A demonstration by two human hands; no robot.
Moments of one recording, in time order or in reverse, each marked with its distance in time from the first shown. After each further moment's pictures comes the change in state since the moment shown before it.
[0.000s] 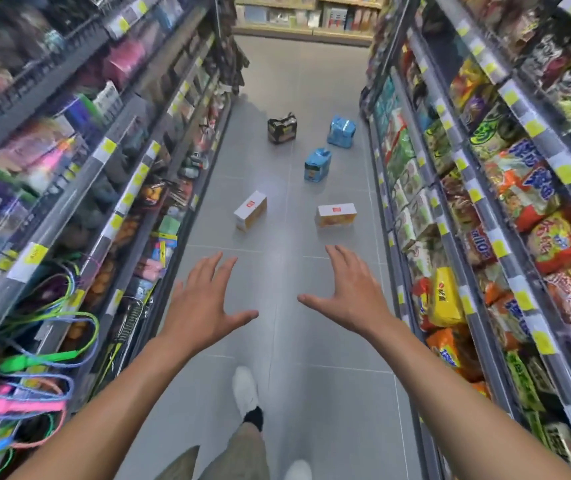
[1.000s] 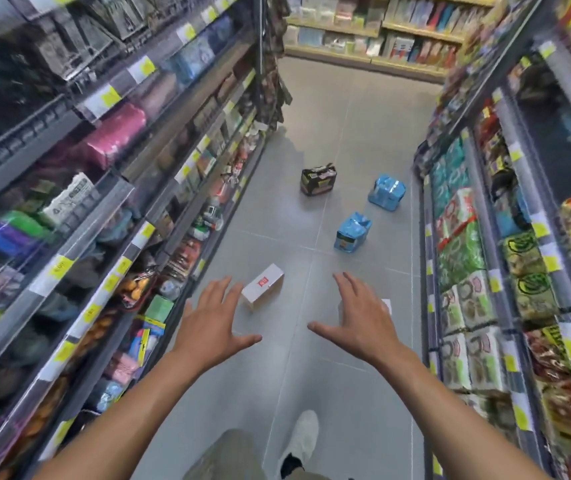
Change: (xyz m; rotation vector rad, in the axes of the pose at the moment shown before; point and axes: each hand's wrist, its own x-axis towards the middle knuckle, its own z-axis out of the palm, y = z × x) left_hand 0.491 -0.056 -0.011 -0.022 -0.095 -0.187; right_hand 0.524 0.010 -0.071 -0.065 -0.124 -0.118
